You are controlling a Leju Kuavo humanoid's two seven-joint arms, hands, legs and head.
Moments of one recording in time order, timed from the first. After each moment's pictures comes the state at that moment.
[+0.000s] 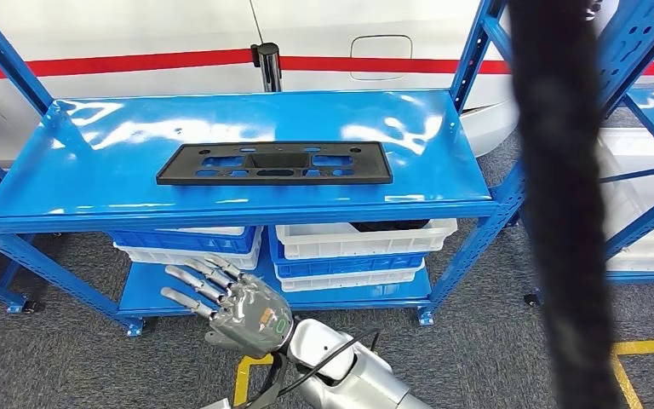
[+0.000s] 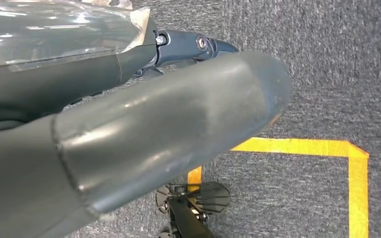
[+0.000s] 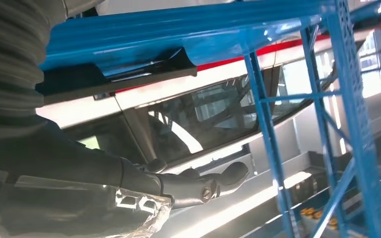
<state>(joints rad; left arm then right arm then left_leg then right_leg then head) -0.08 -0.07 0.41 -0.20 -0.32 0.24 -0.45 -0.41 0.19 0.88 -1.03 1.16 -0.66 -0.39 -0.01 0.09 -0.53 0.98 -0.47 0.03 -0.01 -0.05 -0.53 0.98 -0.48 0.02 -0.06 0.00</state>
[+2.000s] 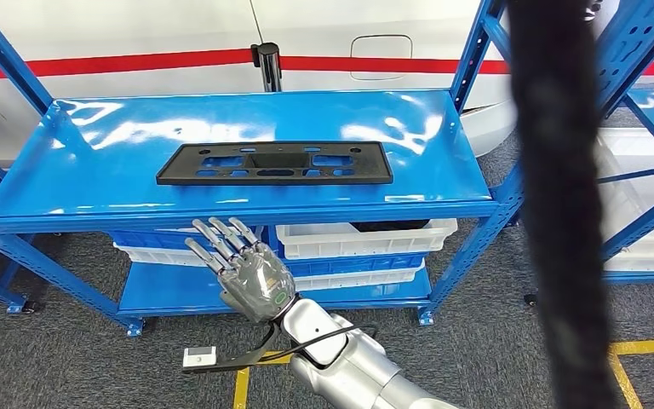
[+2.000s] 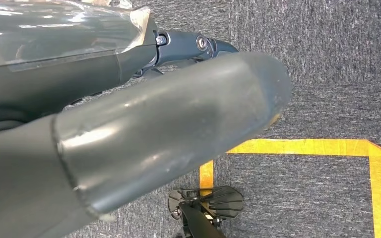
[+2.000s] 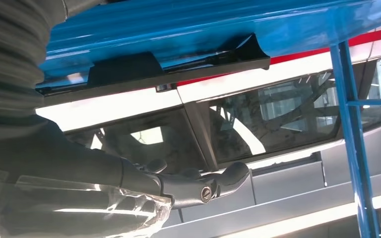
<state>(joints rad) -0.08 -0.07 0.41 -0.20 -0.37 0.27 -0.40 -0.49 0.24 0.83 -0.90 1.30 -0.68 -0.08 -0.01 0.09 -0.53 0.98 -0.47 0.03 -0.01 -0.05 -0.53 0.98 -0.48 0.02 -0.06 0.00</state>
